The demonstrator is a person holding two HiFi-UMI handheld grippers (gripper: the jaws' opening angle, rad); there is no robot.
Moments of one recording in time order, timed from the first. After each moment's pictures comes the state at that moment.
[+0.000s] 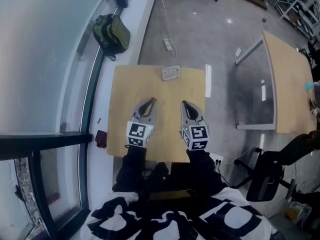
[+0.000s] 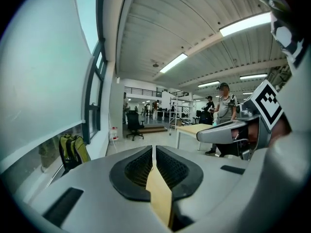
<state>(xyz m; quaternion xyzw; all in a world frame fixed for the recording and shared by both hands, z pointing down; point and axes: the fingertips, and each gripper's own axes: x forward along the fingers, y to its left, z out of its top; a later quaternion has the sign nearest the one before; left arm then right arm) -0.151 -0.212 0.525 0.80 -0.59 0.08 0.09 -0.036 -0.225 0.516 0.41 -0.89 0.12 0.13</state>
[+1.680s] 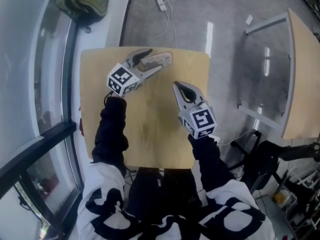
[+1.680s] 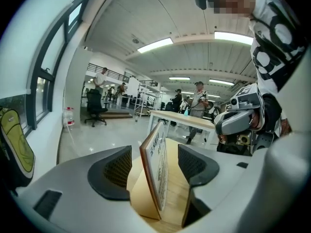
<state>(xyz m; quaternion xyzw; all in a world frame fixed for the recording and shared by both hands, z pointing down) -0.126 -0.437 0.696 0.91 -0.36 0.13 0.14 -0.046 -0.354 0.643 0.29 -0.93 0.18 0.16</state>
